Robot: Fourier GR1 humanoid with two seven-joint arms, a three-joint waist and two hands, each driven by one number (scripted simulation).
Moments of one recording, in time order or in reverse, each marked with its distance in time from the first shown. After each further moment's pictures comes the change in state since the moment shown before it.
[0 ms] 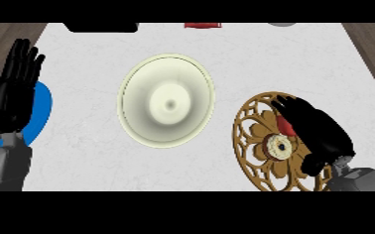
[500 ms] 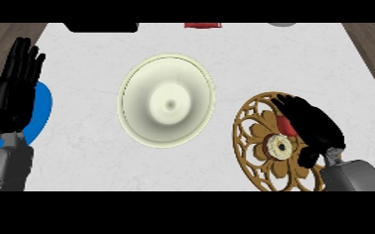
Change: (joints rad) left arm 0.000 -0.020 0.005 -0.034 -0.021 0.002 0.030; right arm -0.041 0.063 -0.054 0.174 0.087 -0.061 -0.070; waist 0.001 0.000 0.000
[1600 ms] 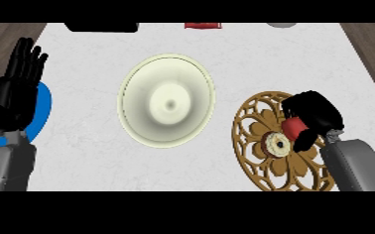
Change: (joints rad) left arm -0.013 -0.017 0.018 0.026 -0.020 -0.020 -0.015; right arm -0.139 0.018 -0.091 0.243 0.092 -0.161 -0.209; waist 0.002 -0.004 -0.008
